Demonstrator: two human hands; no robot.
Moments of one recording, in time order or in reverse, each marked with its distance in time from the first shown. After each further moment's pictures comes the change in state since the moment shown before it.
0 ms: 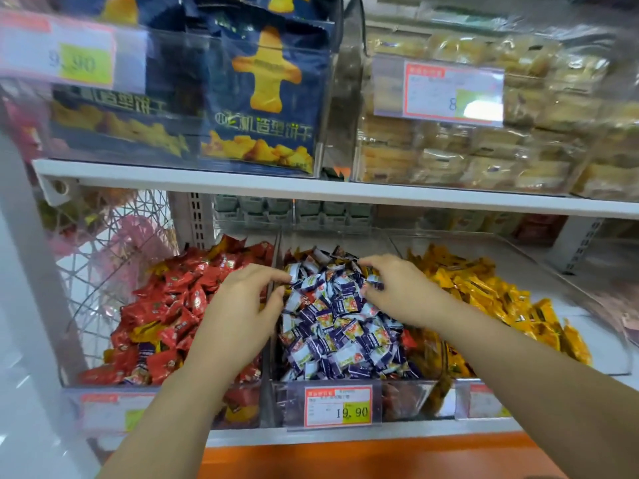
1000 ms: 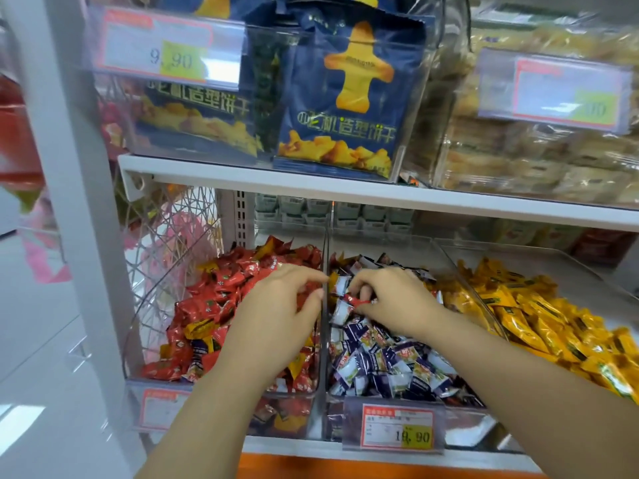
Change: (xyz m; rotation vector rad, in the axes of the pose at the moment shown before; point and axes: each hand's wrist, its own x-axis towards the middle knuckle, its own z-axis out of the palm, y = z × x) left_hand -0.002 -0.011 -0.023 -0.075 -0.009 -0.071; right_hand 0.044 -0.045 0.043 -0.116 0.013 -0.166
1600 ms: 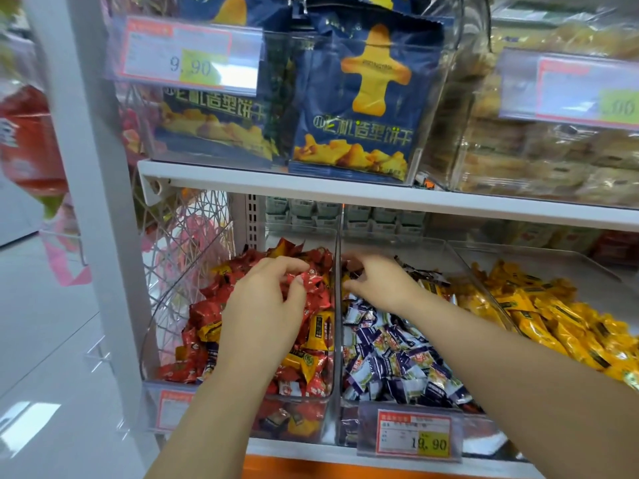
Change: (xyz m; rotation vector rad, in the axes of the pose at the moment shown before) left_hand 0.000 -0.006 -0.012 -0.056 0.215 -0.152; right_hand 0.037 -0.018 0.004 0.249 -0.033 0.051
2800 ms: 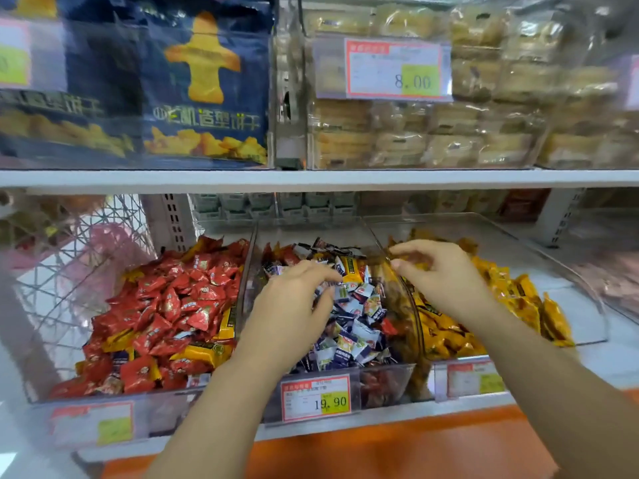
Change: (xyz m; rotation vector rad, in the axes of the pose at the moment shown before) left_hand -0.023 0.063 0.083 0.096 -0.381 0.386; right_hand -0.132 0.098 -0.070 0.214 0.442 0.210
